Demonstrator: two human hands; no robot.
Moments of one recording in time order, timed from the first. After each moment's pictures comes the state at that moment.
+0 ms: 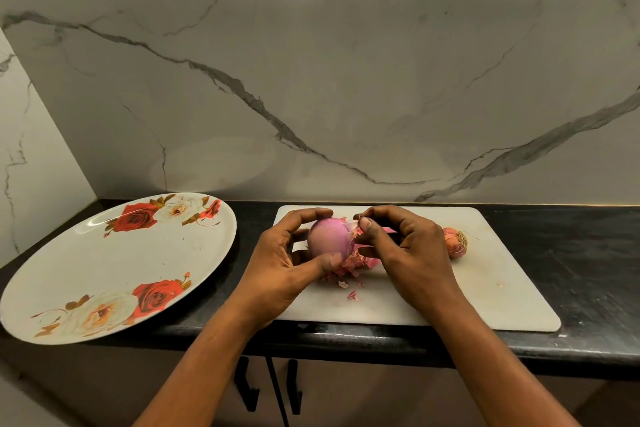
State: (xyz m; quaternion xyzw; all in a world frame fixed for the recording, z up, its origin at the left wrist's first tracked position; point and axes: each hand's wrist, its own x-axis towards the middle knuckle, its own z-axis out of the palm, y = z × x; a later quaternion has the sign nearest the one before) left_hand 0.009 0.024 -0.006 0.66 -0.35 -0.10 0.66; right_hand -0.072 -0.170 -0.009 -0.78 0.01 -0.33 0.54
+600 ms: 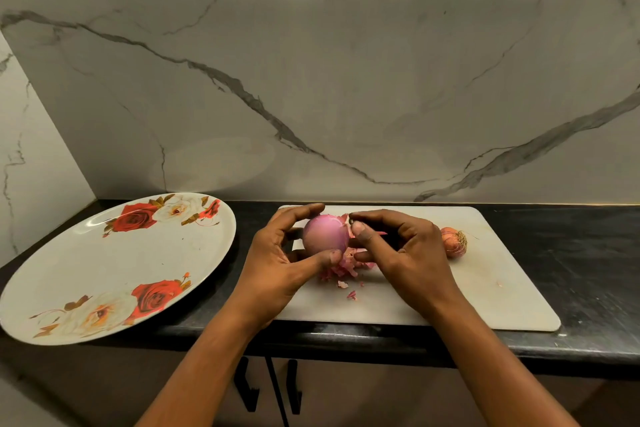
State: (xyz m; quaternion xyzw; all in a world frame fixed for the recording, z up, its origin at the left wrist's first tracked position) left_hand 0.007 0.023 -0.006 0.67 -0.34 -0.05 0.66; right_hand -0.078 -0.167 -0.004 -0.78 0.00 -0.31 0.55
